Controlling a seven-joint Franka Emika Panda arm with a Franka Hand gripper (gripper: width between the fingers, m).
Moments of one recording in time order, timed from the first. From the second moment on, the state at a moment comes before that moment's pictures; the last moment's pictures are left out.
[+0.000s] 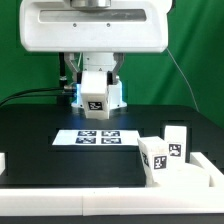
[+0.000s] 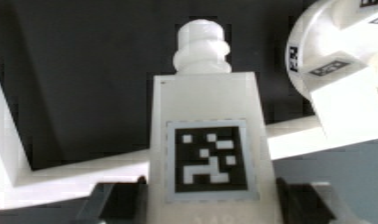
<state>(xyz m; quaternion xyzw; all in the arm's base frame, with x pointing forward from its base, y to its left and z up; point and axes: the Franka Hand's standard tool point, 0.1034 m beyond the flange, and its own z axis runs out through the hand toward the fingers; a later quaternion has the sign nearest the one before) 0.618 -0.046 0.171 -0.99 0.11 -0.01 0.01</state>
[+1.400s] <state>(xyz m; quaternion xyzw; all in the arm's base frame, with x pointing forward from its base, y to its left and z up) 0.634 0.097 0.160 -0.95 0.06 -0.30 0.00</state>
